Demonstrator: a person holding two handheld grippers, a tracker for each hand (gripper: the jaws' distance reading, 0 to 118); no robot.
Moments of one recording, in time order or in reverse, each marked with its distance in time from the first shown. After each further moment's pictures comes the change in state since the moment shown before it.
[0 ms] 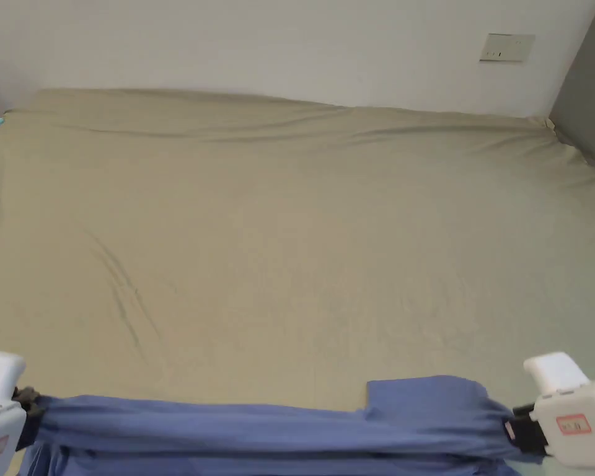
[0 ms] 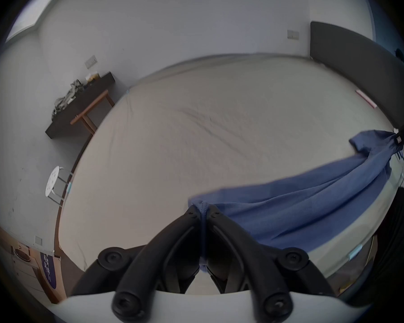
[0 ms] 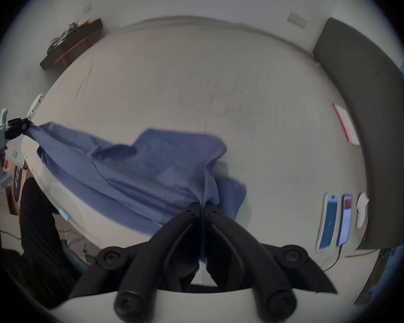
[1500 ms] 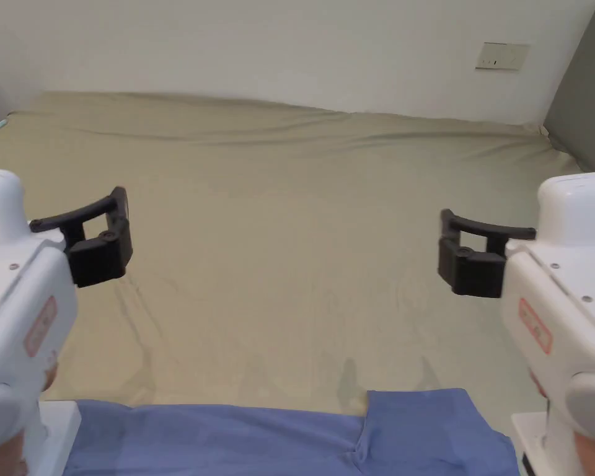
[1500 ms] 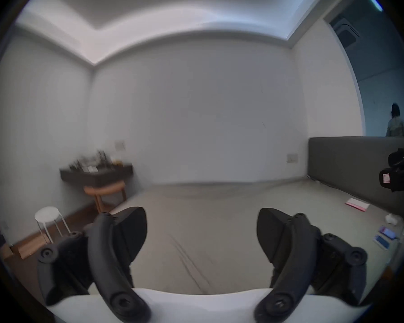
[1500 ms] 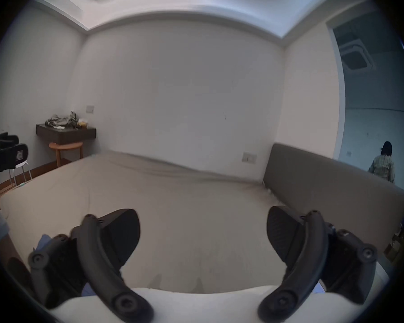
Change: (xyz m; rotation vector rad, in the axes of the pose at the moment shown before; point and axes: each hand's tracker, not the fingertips) left arm 0.075 0.096 0.167 0.890 0.103 0.206; right arm -0.136 0.049 0.177 1.033 -0.336 -0.014
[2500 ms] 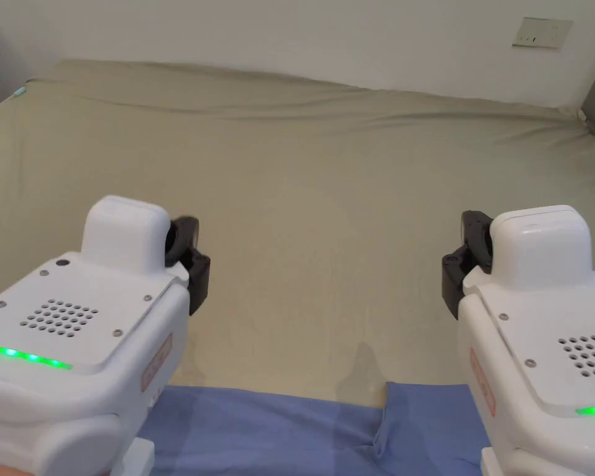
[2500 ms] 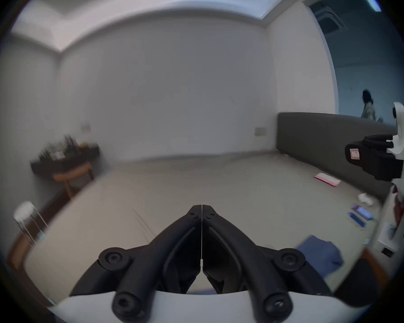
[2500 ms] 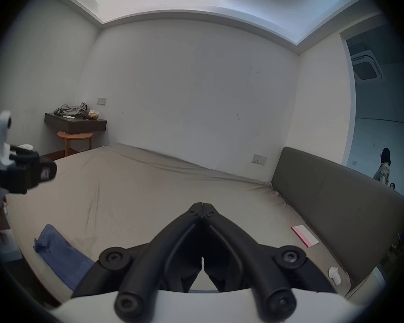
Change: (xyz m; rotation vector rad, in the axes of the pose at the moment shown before) left arm 0.023 -0.054 -0.027 -0.313 -0.307 0.053; right arm -0.046 -0.025 -0.009 -0.041 0.046 0.062
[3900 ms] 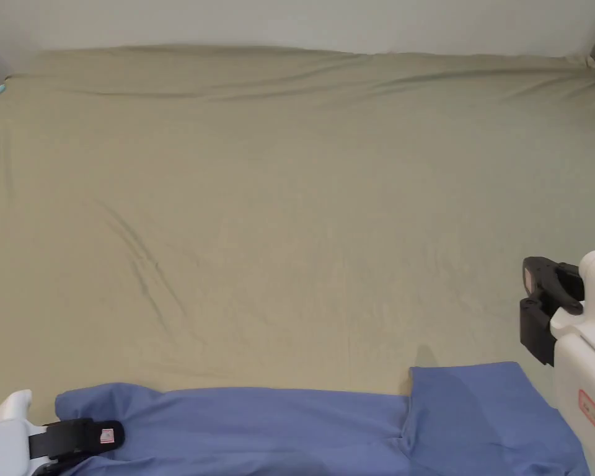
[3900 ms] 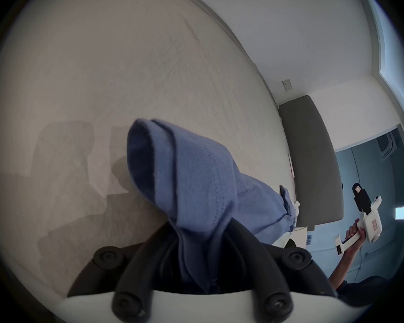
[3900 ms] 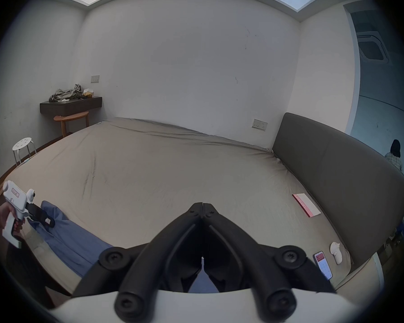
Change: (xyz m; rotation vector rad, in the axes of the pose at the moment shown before) left arm -0.242 -0.217 -0.068 -0.701 -0.299 0.777; right arm 0.034 -0.040 -0.009 -0.217 0.018 -0.042
